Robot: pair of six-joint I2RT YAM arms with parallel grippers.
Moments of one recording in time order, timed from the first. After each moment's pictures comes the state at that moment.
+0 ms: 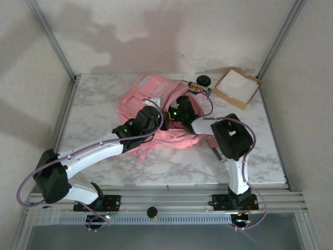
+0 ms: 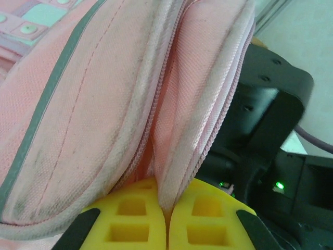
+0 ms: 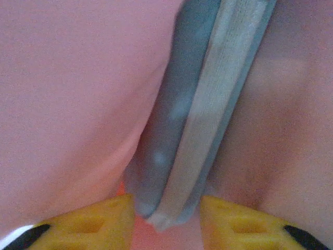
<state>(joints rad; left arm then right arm) -0.82 1.40 1.05 -0.10 -0.25 -0.62 0.60 2.01 1.12 0.55 -0.42 0.89</state>
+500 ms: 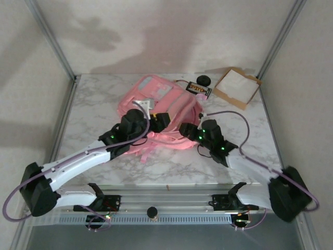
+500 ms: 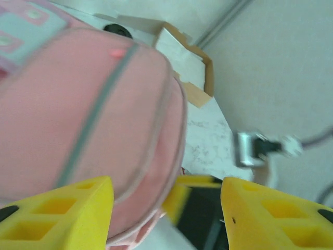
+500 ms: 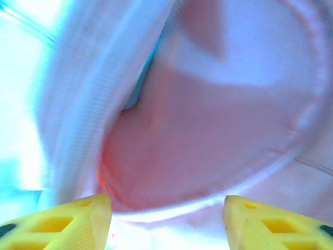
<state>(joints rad) -0.75 1.19 0.90 -0.01 -0.08 -0.72 0.65 1.11 0.54 0.13 -0.02 0.79</state>
